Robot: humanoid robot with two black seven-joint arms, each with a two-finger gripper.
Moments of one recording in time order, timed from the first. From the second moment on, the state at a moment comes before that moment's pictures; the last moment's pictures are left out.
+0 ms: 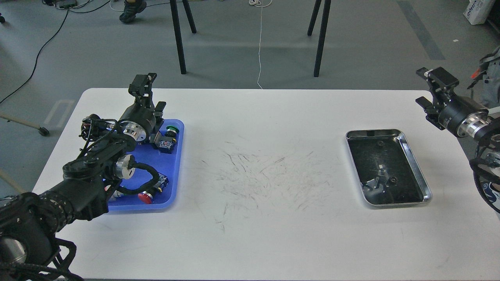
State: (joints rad) left arm -0.81 0.15 -0.45 -0.40 0.25 -0.07 -0.49; right arm 0.87 -0.64 0.17 0.58 -0.42 0.25 0.49
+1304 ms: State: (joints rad) left arm -0.81 0.16 -0.45 -0.40 0.26 -0.09 -0.49; right arm 1.08 -0.58 -0.40 0.48 -1.12 0.25 0.49
